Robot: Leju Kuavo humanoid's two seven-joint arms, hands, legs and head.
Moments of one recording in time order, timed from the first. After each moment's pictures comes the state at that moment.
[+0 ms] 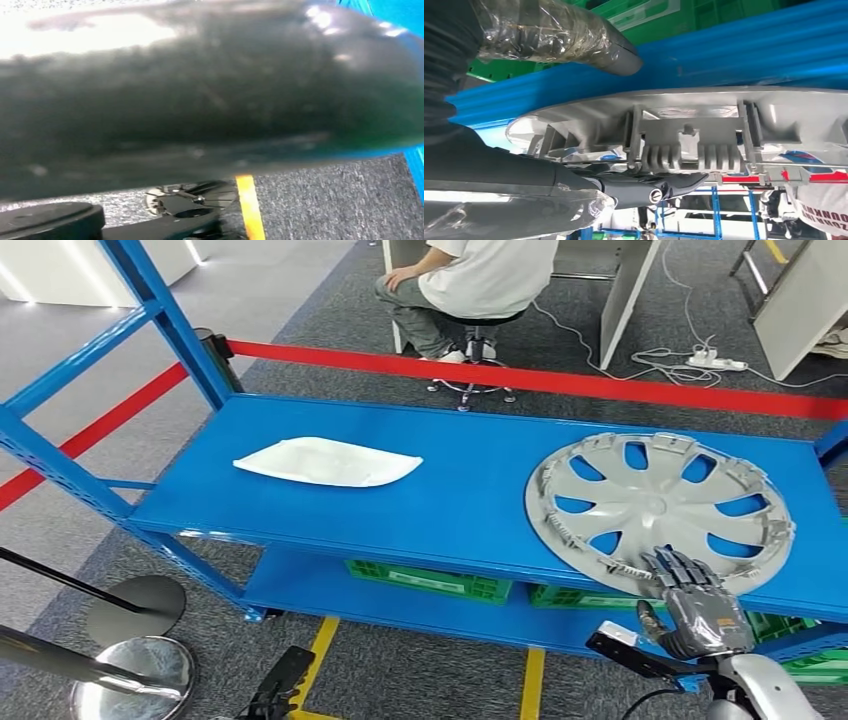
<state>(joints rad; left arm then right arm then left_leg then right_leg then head) -0.17 -0.15 0.94 -0.20 -0.79 -0.23 -0.49 -0.10 -0.38 0.34 -1.14 1.03 -0.29 -0.12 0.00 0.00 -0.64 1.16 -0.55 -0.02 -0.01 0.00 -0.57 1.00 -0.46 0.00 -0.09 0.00</state>
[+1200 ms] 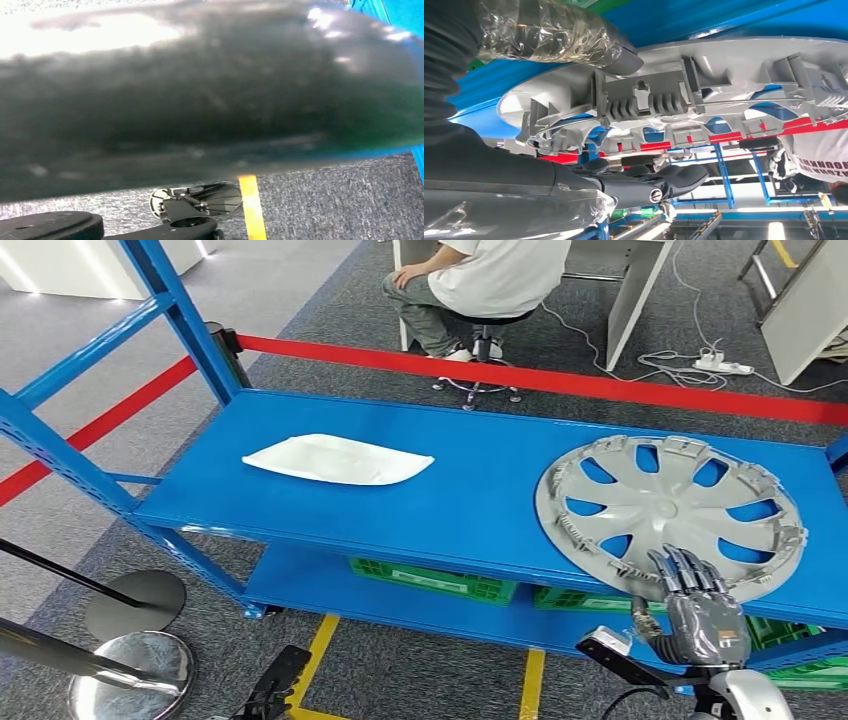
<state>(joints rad) -0.16 -0.15 0.94 -0.20 -0.78 -0.21 -0.49 -0.04 -0.31 0.31 -1.20 1.07 -0.47 -0.13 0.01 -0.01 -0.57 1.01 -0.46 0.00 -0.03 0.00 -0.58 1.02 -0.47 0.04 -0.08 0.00</state>
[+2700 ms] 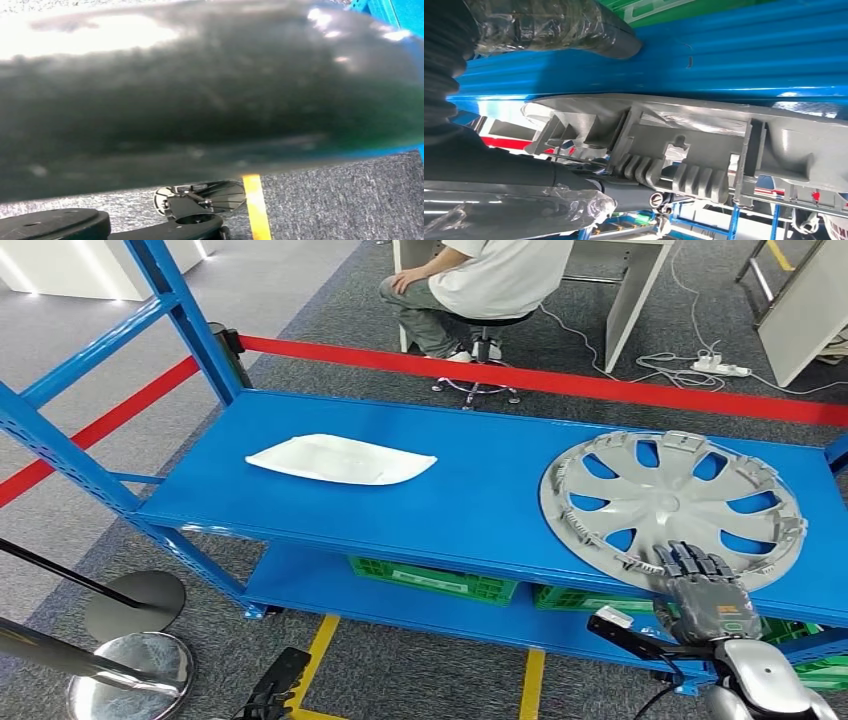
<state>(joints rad) -0.16 -0.15 0.93 -0.20 -0.77 -0.23 -0.48 -0.17 -0.35 0.32 -1.10 1.26 -0.19 0.03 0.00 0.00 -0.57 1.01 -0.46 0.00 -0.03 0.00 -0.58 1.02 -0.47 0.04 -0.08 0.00</state>
